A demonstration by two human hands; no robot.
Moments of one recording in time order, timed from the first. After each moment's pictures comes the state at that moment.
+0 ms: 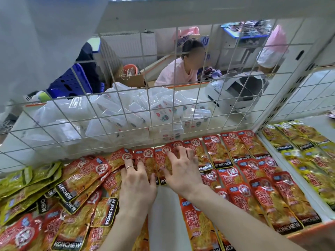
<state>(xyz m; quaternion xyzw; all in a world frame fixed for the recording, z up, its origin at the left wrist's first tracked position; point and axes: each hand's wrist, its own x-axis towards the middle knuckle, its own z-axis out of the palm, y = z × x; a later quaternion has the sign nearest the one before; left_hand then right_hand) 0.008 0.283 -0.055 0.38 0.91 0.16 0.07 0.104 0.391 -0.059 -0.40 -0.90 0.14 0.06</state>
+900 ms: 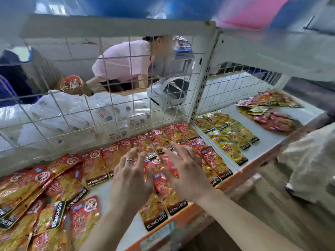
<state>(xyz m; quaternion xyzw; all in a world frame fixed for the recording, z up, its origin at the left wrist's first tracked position) 0.104 0.291 -0.028 0.60 0.76 0.26 0.01 0.266 0.355 -0.004 -0.46 -0.87 0.14 0.15</state>
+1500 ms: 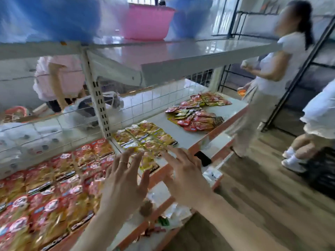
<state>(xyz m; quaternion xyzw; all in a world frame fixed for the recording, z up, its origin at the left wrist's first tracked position) 0.380 0.373 0.015 0.70 0.66 0.27 -0.02 0.568 0.402 0.032 -0.51 -0.83 0.11 0.19</state>
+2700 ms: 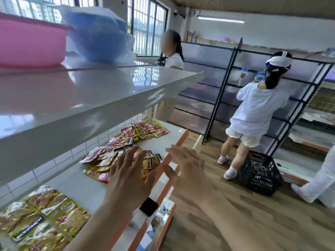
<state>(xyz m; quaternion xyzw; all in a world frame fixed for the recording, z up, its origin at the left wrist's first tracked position) 0.597 0.627 0.066 0.80 0.53 0.26 0.09 0.772 0.587 0.097 -0.68 -0.69 0.04 0.24</state>
